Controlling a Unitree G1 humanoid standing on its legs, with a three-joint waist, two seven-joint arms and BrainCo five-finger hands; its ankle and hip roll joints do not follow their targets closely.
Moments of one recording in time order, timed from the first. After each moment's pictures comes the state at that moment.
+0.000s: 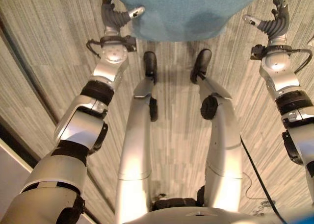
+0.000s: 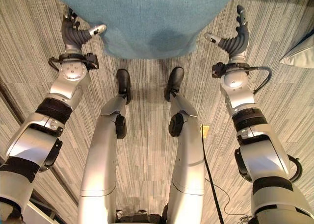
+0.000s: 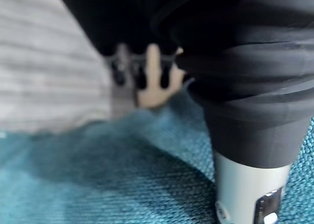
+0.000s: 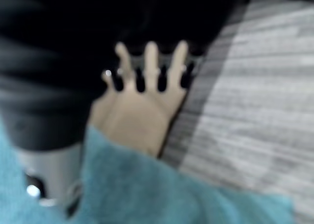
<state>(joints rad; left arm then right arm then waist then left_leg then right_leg) -1.17 0.50 -0.42 0.80 -0.46 -0.21 0.49 -1.08 -0.64 0.35 0.77 0.32 -0.22 -0.42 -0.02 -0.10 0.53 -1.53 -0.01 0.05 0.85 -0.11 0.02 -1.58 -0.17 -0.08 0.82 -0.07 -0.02</state>
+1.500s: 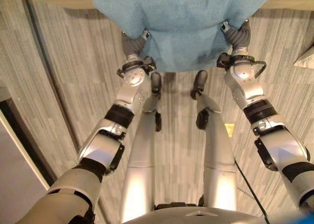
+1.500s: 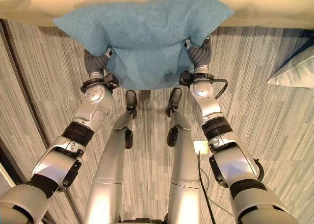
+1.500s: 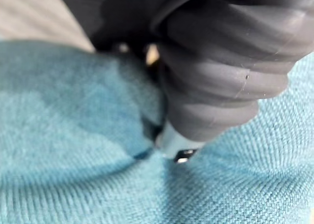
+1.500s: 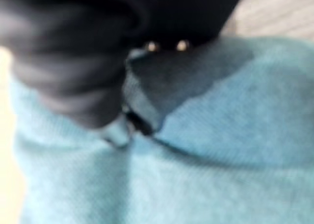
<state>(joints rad) -0.79 0.34 -0.29 0.44 -0.63 -0.24 0.51 -0.91 -0.39 0.31 0.54 0.43 -0.22 -0.39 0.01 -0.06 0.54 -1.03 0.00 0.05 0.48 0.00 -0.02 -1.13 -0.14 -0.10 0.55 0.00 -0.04</state>
